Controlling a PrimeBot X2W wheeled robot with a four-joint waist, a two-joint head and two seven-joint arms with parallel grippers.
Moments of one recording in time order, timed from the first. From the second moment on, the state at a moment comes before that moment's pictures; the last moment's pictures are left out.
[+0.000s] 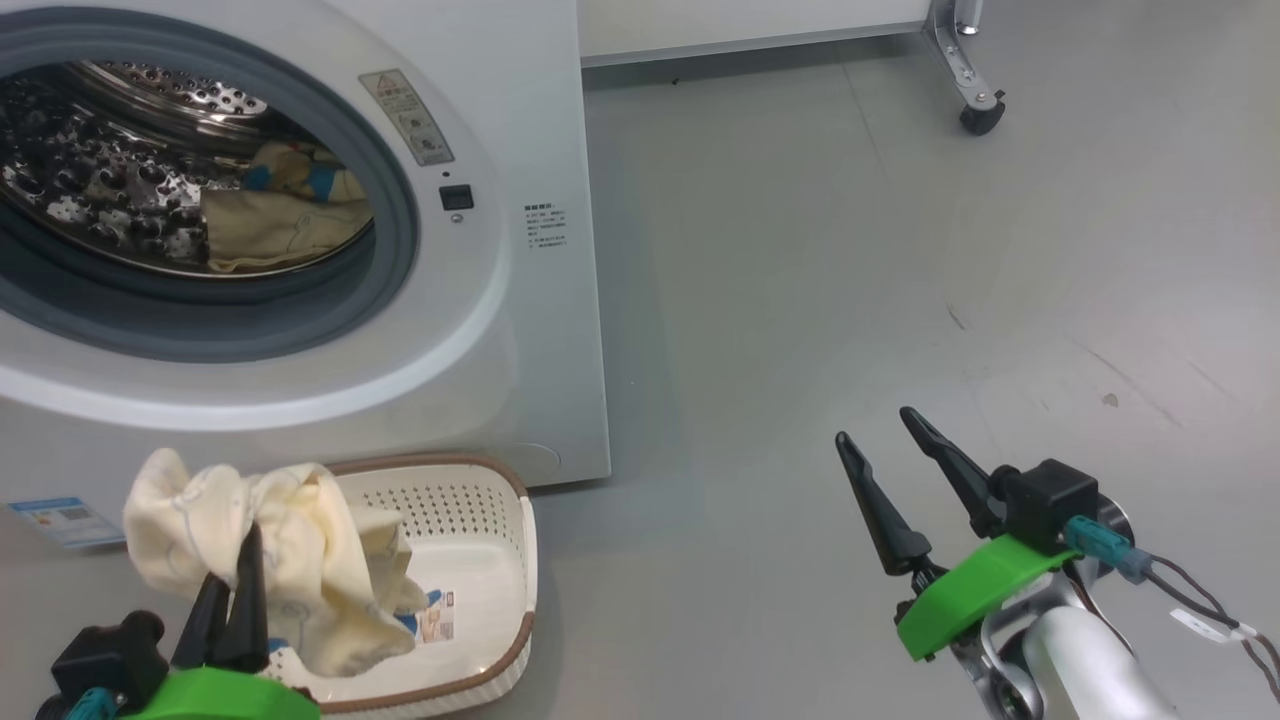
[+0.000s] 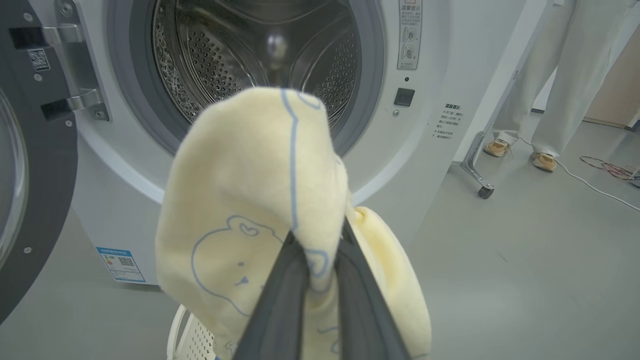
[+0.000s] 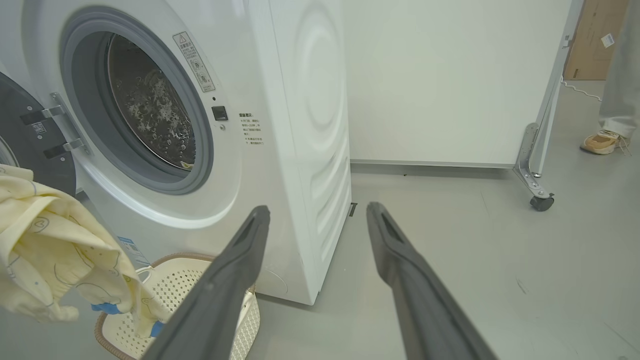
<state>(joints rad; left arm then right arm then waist) -0.03 0.18 -0.05 0.29 -0.36 -0.10 -0.25 -0.16 -0.05 0.21 0.33 0.17 0.13 -0.25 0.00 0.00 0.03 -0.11</state>
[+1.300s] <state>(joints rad) -1.03 0.60 -0.08 0.44 -0.58 -0.13 -0.22 -0.37 -0.05 0.19 0.22 0.15 0.13 -0.26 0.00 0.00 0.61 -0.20</state>
